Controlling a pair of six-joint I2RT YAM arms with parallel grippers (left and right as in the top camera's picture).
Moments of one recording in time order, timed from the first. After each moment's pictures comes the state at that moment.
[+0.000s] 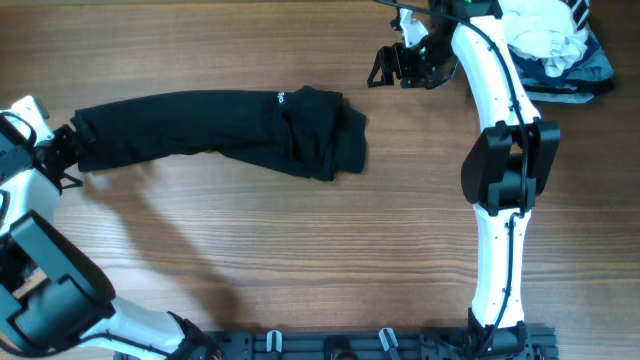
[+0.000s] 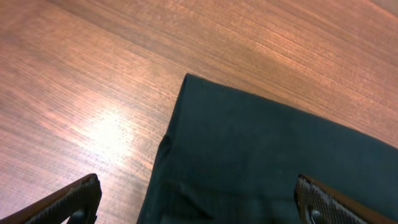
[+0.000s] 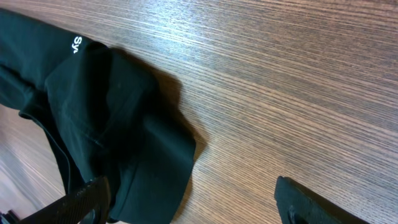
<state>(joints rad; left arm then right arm) 0.67 1.80 1.08 -0.11 0.31 0.04 0.12 2.47 2.37 -1.32 -0.47 -0.08</state>
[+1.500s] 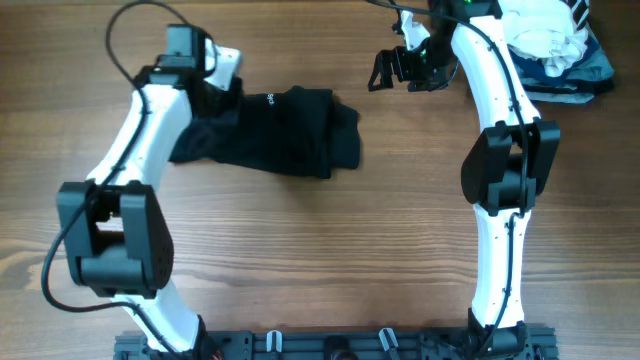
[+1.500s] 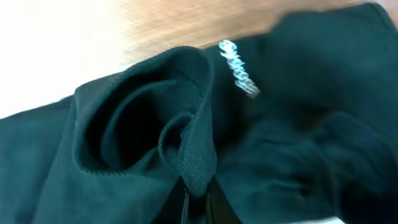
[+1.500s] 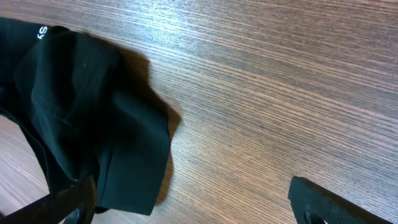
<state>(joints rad) -0.08 1.91 1.47 -0.75 0.18 0.16 0.12 2.47 2.37 -1.35 -0.42 -0.08</state>
